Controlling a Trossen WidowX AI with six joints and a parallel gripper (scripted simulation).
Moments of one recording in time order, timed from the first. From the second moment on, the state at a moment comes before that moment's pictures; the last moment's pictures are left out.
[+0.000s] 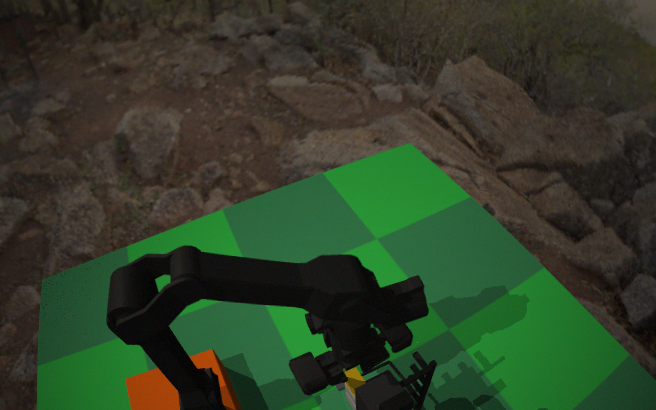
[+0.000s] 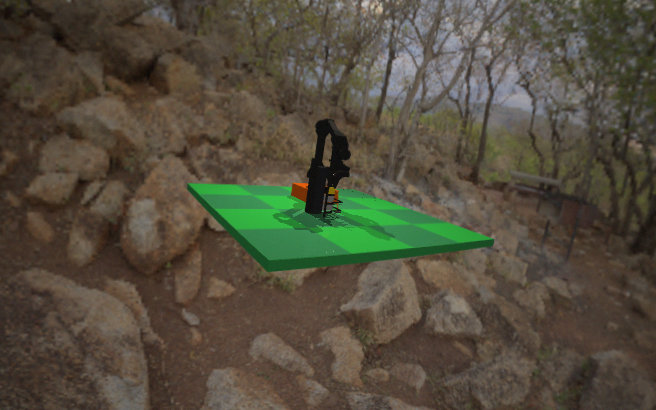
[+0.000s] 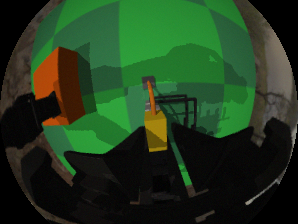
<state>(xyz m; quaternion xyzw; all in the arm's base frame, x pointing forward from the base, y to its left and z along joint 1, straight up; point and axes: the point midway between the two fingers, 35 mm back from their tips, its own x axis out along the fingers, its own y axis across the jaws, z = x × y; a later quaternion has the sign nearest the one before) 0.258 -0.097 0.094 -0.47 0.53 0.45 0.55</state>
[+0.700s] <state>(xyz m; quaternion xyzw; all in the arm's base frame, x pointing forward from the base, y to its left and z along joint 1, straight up) 0.257 -0.097 0.087 -0.47 0.53 0.45 0.54</state>
